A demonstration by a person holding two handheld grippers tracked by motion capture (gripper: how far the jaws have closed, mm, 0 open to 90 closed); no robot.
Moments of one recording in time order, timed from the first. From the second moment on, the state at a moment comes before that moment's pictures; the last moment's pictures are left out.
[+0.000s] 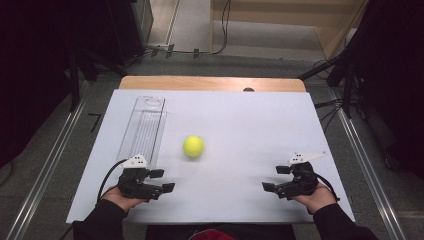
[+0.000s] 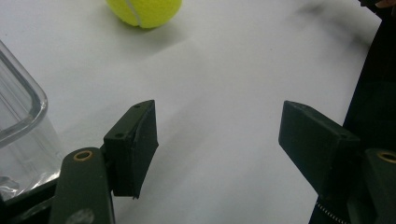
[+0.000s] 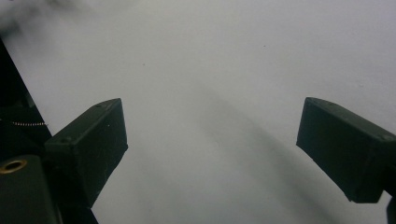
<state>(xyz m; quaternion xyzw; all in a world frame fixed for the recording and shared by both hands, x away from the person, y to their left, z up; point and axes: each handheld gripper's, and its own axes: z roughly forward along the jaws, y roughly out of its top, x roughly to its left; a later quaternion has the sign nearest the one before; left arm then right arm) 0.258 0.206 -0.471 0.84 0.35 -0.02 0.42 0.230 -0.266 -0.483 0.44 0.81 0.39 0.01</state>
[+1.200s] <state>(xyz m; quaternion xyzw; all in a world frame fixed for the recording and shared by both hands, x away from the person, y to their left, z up) 0.260 0.209 -0.470 0.84 0.35 0.00 0.41 0.231 -0.267 -0.485 0.45 0.80 0.39 0.01</state>
